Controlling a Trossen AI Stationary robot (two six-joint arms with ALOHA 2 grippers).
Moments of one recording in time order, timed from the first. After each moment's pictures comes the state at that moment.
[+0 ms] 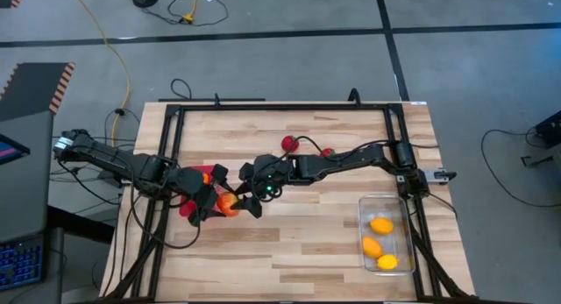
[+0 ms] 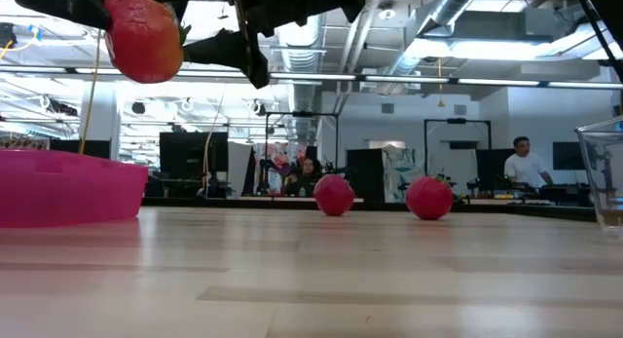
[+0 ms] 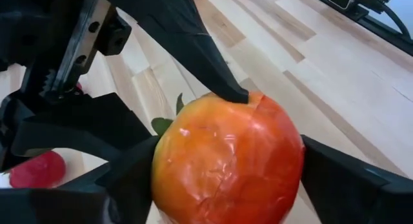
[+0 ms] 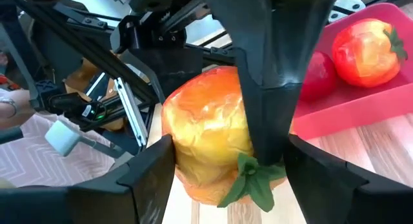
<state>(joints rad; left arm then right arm) -0.27 0.94 0.73 -0.46 -0.03 0.33 0.07 2.07 1.68 -0.01 -0.26 0.50</state>
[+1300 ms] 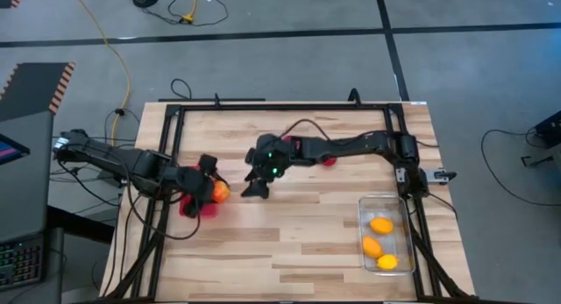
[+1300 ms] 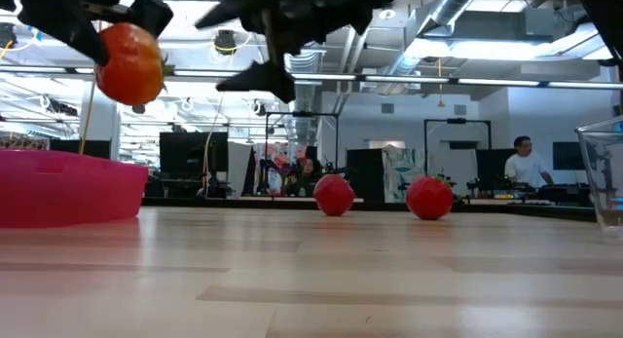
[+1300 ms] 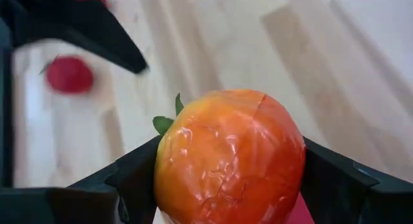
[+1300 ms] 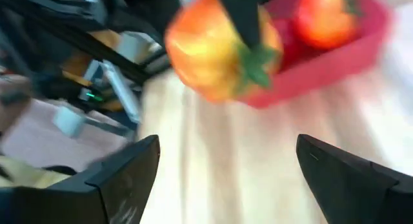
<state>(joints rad) -0.27 0.91 0.82 -0.80 -0.19 0.20 -0.05 2.03 1.68 -0.21 -0.42 0.47</state>
